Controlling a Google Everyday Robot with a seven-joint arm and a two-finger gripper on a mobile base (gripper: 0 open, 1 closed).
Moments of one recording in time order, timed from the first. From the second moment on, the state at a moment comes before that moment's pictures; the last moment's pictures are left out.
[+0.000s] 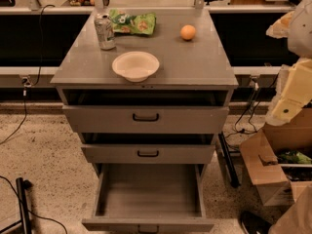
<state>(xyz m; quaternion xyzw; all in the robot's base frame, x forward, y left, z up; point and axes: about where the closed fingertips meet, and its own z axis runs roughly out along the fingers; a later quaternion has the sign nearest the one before) 0.436 -0.208 1.004 -0.60 0.77 -0.07 0.20</state>
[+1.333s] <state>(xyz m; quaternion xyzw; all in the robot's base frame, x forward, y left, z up) 0.601 -0.220 0.982 -0.58 0.76 -0.16 0.23</state>
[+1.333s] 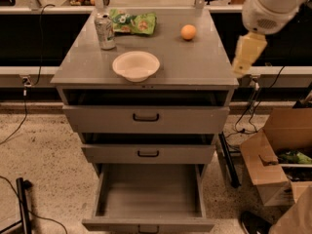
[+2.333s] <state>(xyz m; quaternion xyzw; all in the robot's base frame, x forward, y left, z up) 0.781 -0.221 0.964 -0.47 0.76 -0.06 0.45</state>
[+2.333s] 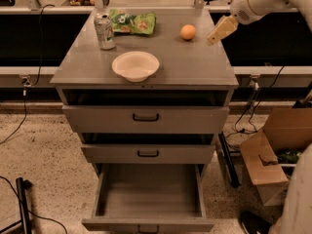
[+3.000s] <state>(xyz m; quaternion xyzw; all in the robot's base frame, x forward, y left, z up) 0.807 -0.210 0.945 -0.42 0.76 0.02 0.49</state>
